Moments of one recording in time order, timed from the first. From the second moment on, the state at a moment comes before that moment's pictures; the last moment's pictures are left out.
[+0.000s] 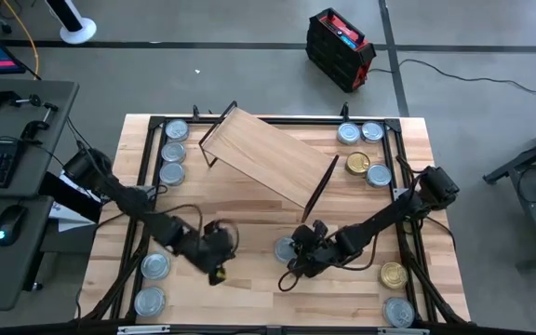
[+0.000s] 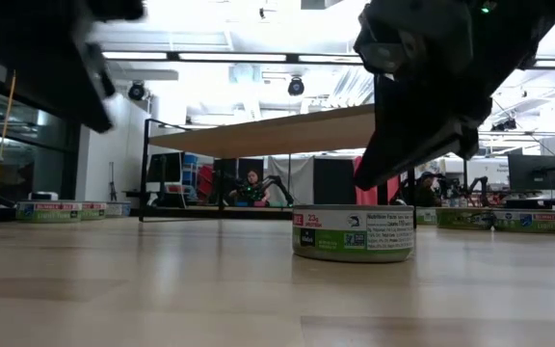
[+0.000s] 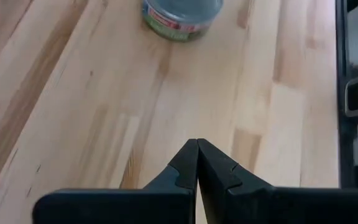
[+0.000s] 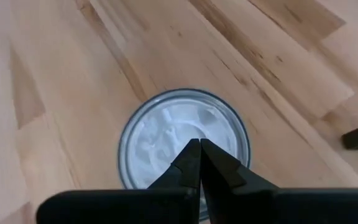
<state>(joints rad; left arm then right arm) -0.63 1.51 0.86 -0.30 -0.35 -0.79 0.52 1.82 1.07 -0.27 0.50 1.02</state>
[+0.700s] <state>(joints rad) -0.67 1.47 0.75 -0.03 -0.51 -0.69 0.50 2.16 1.53 -0.41 0.42 0.90</state>
